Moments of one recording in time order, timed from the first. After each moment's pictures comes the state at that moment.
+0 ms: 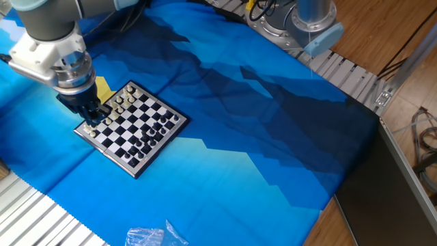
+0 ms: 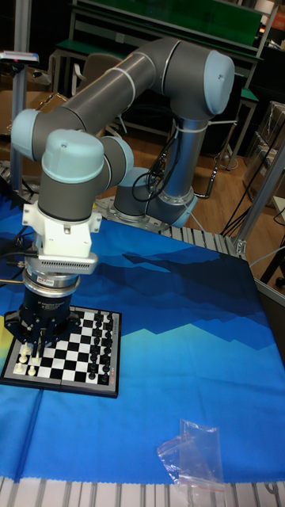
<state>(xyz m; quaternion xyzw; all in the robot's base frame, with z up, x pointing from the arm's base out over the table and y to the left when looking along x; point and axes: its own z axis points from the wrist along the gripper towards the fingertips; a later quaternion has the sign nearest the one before) 0.649 -0.150 0.049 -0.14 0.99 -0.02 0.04</state>
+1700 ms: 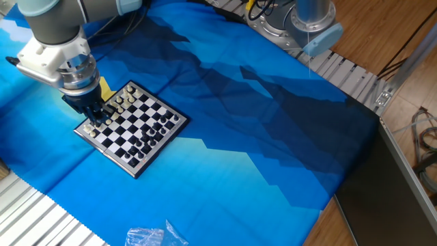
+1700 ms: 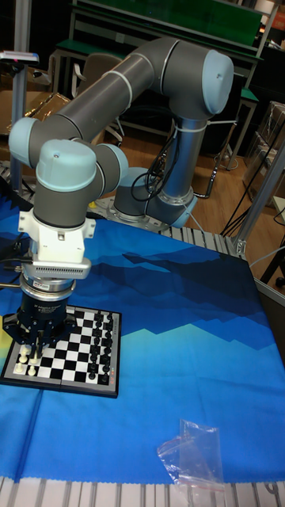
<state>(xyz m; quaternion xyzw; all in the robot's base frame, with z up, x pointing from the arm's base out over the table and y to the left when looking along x) 0.638 -0.154 0.034 -0.14 0.99 -0.02 0.04</state>
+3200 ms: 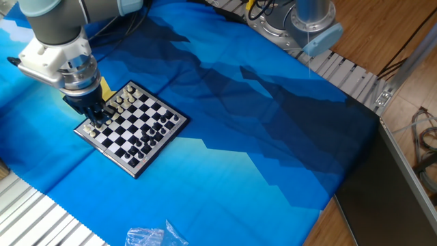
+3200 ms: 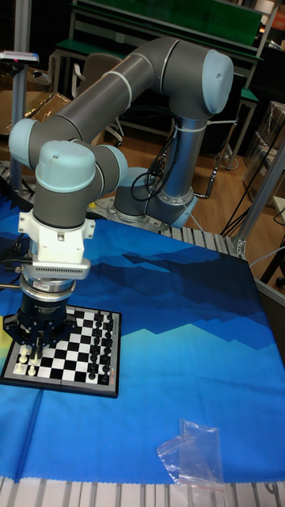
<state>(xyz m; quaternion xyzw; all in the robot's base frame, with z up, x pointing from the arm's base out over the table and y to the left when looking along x) 0.637 -0.154 0.032 -0.14 0.99 -0.02 0.04</state>
